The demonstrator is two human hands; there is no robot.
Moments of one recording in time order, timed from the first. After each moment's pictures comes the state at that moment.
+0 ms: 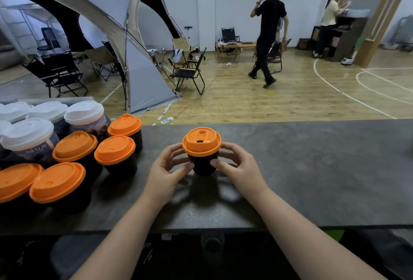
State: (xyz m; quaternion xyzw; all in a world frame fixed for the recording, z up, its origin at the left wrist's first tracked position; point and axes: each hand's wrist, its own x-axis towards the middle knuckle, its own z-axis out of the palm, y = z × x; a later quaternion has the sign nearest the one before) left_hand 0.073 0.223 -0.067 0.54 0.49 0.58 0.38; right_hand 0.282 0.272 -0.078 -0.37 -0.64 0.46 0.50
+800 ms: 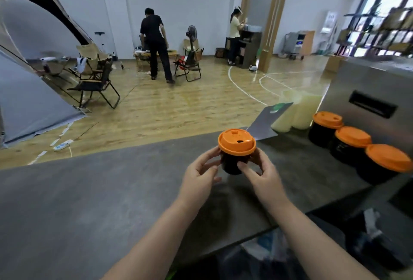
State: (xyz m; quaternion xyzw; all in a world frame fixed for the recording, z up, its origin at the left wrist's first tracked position) left_hand 0.630 0.326 -0.045 0.55 0.37 0.49 0.56; right_hand 0.810 0.304 -0.064 -0.56 -0.54 0.27 0.57
